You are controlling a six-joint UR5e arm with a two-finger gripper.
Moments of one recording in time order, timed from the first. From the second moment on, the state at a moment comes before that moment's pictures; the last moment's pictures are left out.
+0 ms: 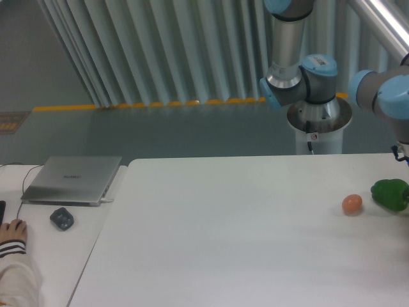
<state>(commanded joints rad) 2.57 -1.91 -1.55 -0.95 1.93 1.77</state>
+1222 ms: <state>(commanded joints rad) 2.53 -1.98 -1.49 -0.94 1.96 1.72</state>
